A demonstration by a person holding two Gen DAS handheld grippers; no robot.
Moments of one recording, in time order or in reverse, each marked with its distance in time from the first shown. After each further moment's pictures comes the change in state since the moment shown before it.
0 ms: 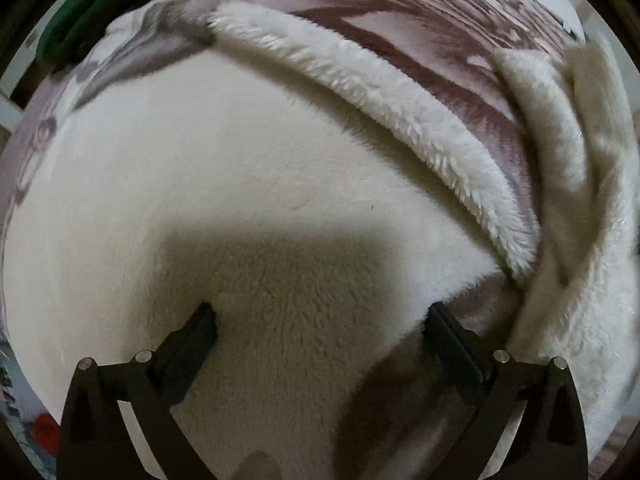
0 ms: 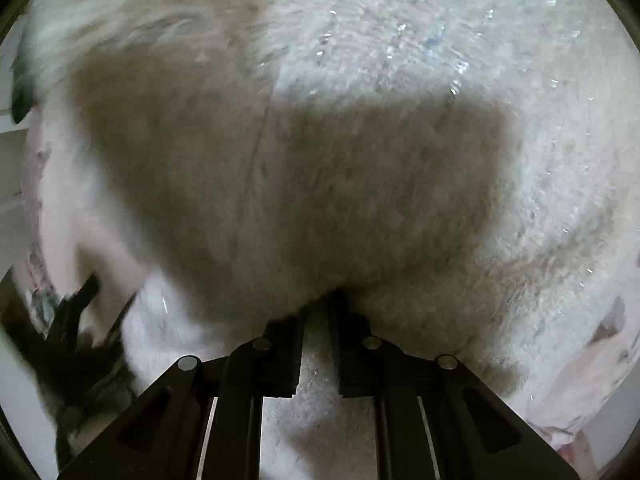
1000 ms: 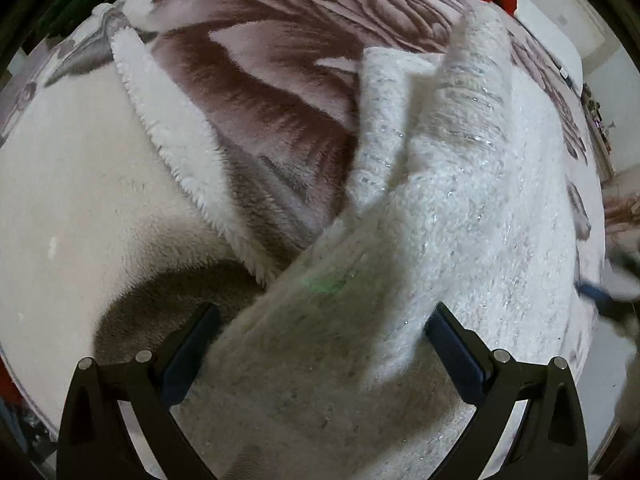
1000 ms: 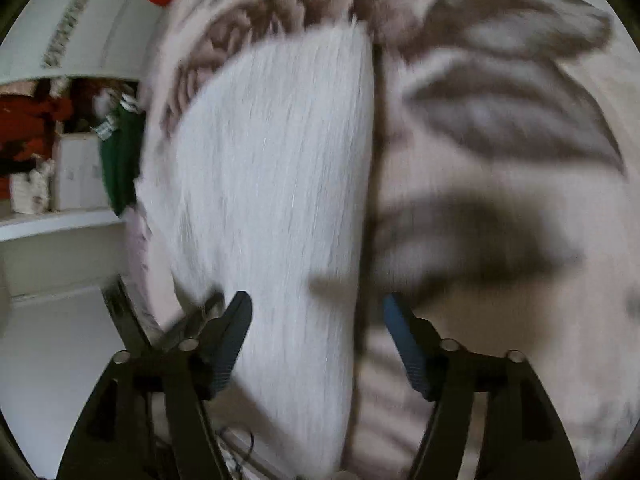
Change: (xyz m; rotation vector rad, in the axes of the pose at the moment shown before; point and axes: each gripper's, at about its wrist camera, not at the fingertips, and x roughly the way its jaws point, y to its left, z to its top) left arm -0.019 -0.099 0.011 -0.190 -0.005 -0.131; right arm -0.086 -0.227 -0.039 0.181 -0.285 0.471
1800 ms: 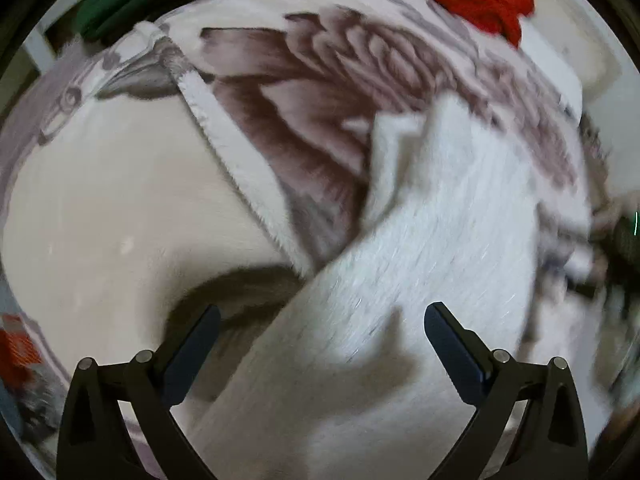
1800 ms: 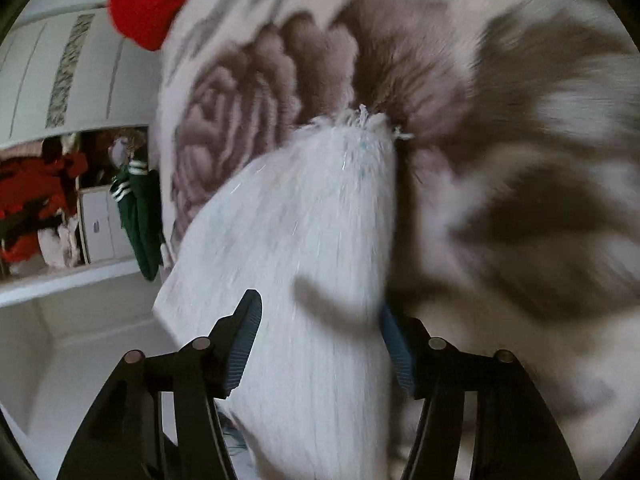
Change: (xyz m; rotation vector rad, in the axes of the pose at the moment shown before) left arm -0.080 0.016 -0.002 -0.089 -0.067 -0.045; right arm 0.032 0.007 0.086 0.100 -0.034 0.091
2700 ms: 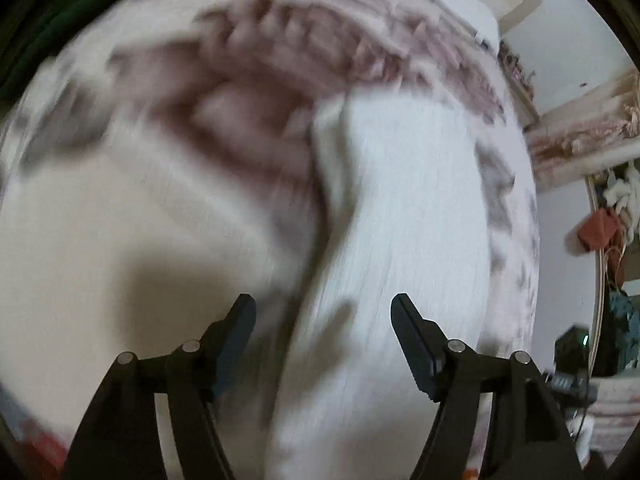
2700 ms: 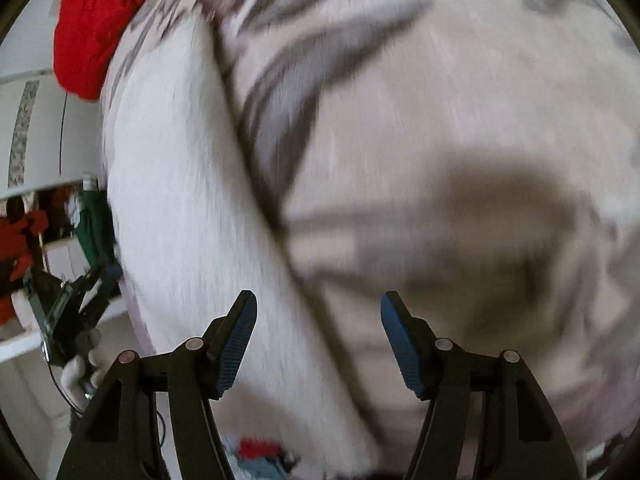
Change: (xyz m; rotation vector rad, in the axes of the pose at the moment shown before) left arm -0.015 0.043 0.004 0.314 0.223 -0.165; right arm -0.038 -0.066 -0.285 0.297 -0.115 -0.139
